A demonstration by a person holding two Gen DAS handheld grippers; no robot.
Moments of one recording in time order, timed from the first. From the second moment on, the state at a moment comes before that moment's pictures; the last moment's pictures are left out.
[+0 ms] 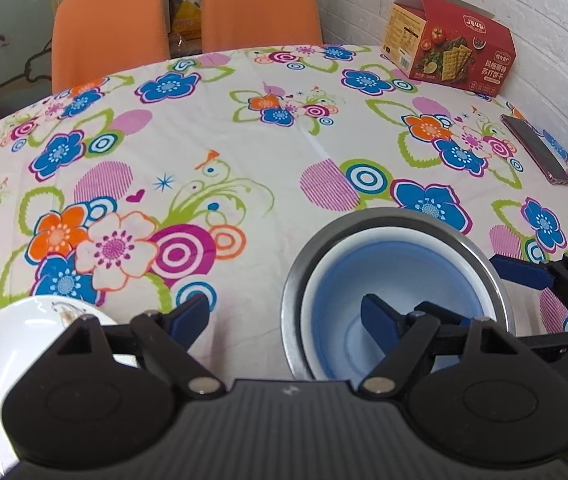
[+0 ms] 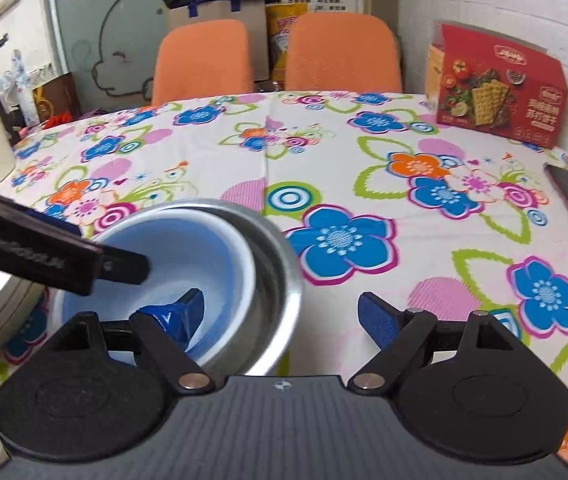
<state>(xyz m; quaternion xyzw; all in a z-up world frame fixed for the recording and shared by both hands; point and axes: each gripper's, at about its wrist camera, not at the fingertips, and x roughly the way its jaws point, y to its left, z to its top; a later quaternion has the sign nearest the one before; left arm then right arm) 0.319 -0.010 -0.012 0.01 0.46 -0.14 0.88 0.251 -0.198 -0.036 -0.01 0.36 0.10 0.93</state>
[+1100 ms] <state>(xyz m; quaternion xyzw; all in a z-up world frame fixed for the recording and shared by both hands) 0.324 -0.023 -0.037 0.03 0.48 -0.14 0.87 0.236 -0.191 -0.054 0.00 0.33 0.14 0.93</state>
